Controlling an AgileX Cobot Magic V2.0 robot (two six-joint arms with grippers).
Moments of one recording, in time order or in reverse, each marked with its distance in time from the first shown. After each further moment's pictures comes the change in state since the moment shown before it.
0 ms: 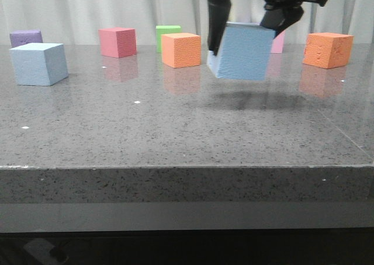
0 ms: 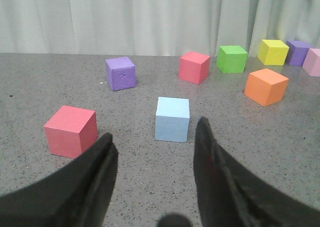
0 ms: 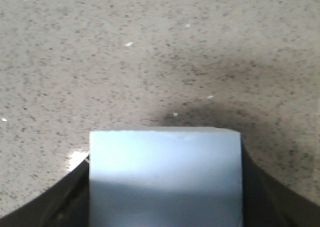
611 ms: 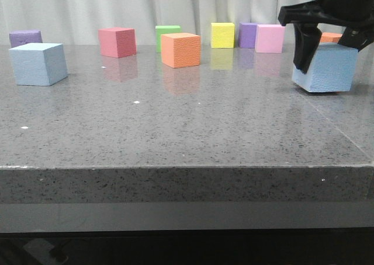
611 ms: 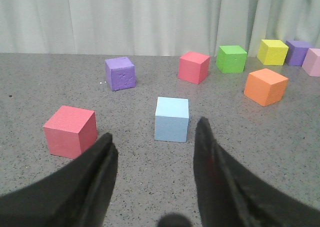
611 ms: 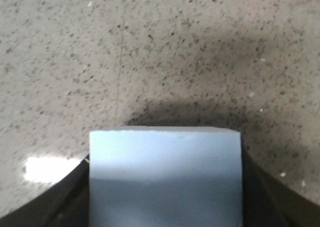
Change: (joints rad) left arm 0.000 0.000 0.000 0.000 0.000 0.000; right arm -0.370 0.065 0.016 0.107 -0.024 -0.381
